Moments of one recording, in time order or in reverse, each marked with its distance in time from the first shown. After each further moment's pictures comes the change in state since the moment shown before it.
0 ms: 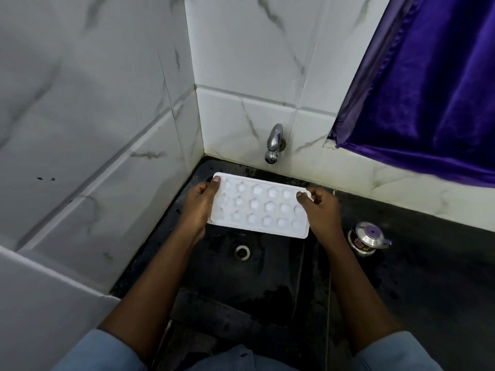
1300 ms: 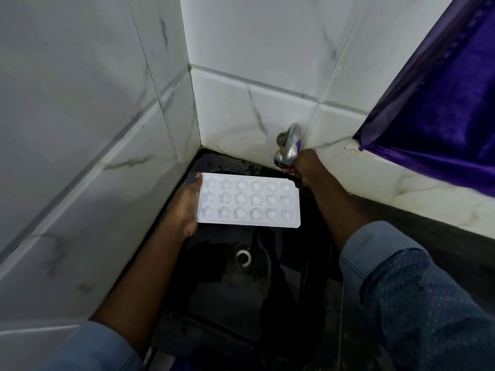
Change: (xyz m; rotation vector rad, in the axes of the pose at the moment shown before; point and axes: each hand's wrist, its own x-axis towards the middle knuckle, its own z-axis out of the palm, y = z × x) left_hand 0.118 -0.023 -0.012 -0.195 -0.116 -0.376; right_hand 0.207 0.009 0.110 0.175 -0.208 0.541
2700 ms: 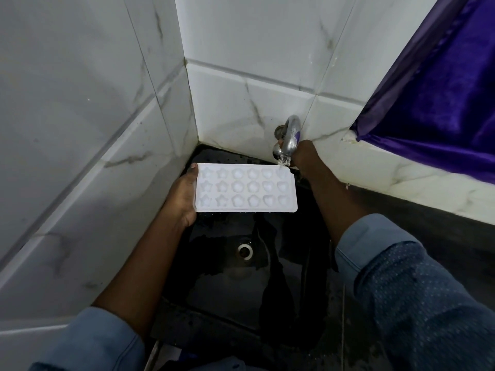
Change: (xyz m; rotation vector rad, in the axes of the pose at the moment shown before) left_hand 0.007 0.012 -0.003 -0.034 0.047 -0.008; right_hand -0.012 -0.005 -0.002 -0.279 0.079 -0.071
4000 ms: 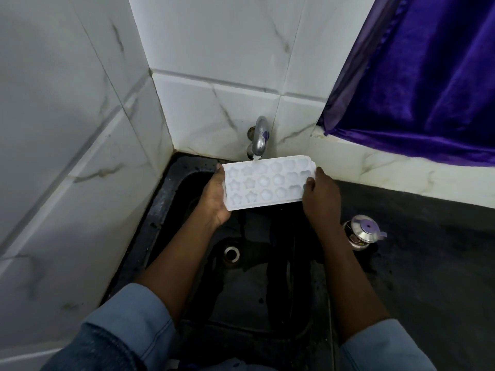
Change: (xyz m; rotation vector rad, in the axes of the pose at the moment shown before) left_hand -0.003 -0.039 0.101 -0.134 -0.334 -0.117; right_hand -0.127 0.082 -0.064 -0.526 0.479 -0.267
